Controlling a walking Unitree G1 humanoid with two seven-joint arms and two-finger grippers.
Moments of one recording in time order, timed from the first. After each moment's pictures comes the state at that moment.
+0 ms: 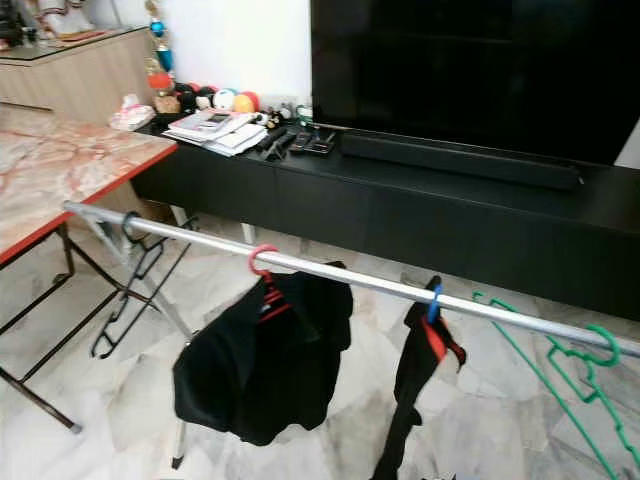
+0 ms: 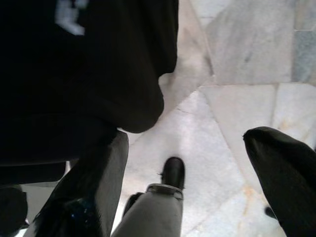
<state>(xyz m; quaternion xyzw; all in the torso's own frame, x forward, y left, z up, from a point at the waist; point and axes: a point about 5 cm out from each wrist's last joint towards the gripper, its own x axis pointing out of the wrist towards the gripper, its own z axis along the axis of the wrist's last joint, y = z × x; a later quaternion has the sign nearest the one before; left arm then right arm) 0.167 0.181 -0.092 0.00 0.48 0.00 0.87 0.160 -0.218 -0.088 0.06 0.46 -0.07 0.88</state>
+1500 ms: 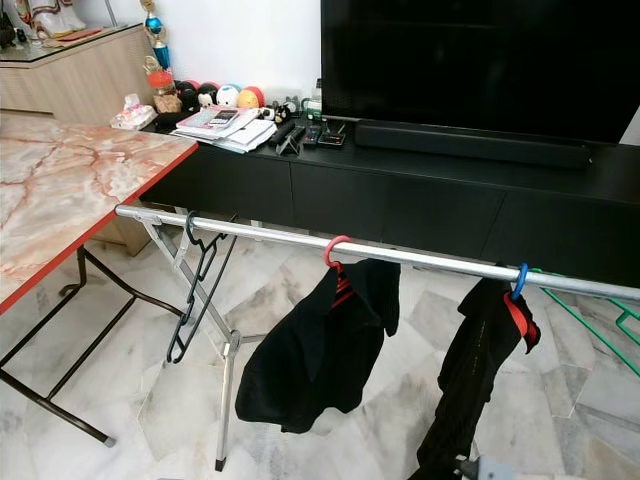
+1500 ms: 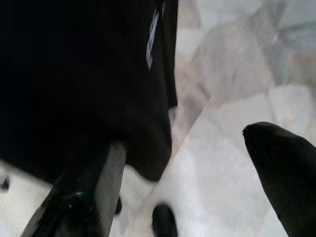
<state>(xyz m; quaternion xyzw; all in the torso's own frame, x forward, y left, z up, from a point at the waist) 0.166 0.183 -0.092 0.01 0.49 0.00 0.87 0.181 -0.247 -0.065 0.08 0.33 -0.18 0.92</state>
